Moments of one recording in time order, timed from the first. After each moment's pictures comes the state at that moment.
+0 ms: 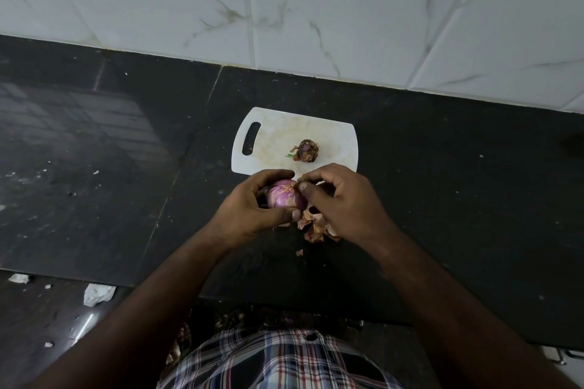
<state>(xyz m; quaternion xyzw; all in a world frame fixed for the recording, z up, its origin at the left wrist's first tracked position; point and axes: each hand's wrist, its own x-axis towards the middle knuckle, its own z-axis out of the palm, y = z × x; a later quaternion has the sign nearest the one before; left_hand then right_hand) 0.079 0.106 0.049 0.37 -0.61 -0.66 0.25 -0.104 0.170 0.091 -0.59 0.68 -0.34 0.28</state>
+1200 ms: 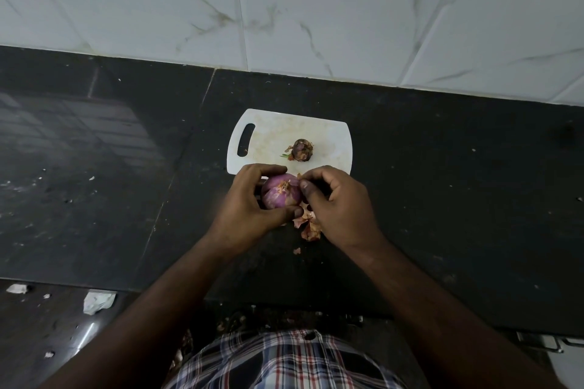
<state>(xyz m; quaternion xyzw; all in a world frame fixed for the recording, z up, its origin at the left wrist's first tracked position) 0.071 0.118 0.051 0.40 -0.69 -0.51 0.33 -0.095 0.179 0.071 -0.53 0.69 -0.43 0.24</state>
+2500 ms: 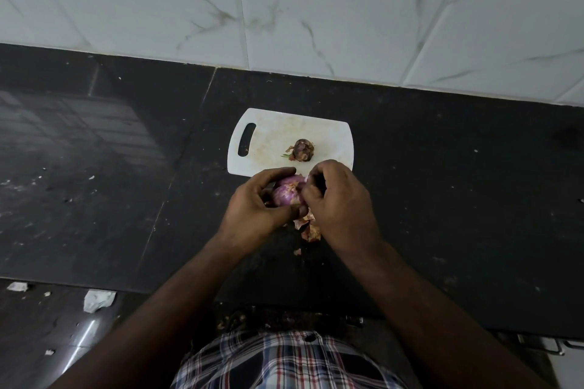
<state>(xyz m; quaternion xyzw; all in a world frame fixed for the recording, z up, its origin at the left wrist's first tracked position) 0.060 0.122 0.050 0.41 -0.60 -0.61 0.32 -0.088 0.175 0.069 -0.60 0.71 -0.37 0.06</state>
